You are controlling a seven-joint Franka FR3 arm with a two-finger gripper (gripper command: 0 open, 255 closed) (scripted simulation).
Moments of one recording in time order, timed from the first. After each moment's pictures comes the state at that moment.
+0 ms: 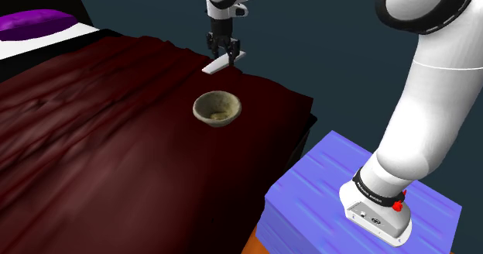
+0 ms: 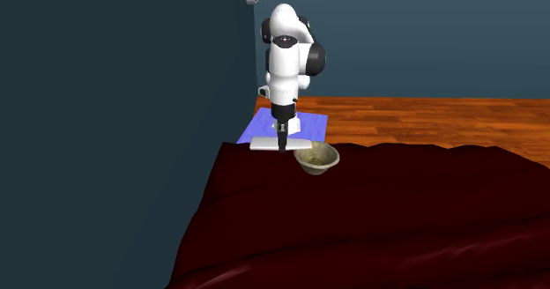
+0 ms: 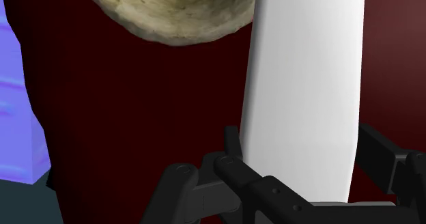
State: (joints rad) arm -0.06 0.25 0.28 -1.57 -0.08 1.82 1.57
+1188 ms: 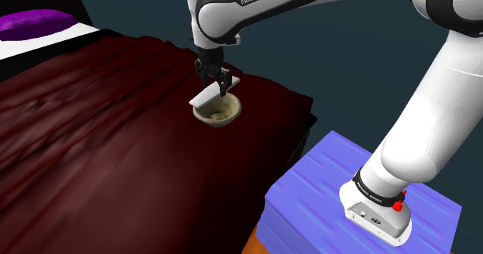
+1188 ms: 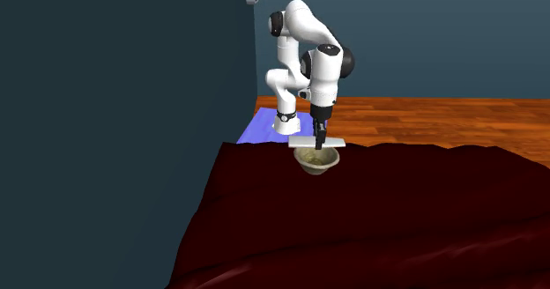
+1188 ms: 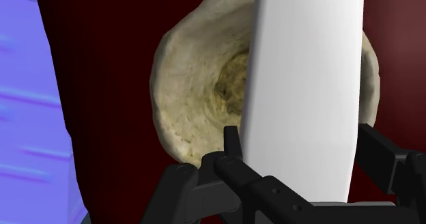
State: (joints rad) arm 0.04 0.08 0.38 -1.89 -0.04 1.97 1.78
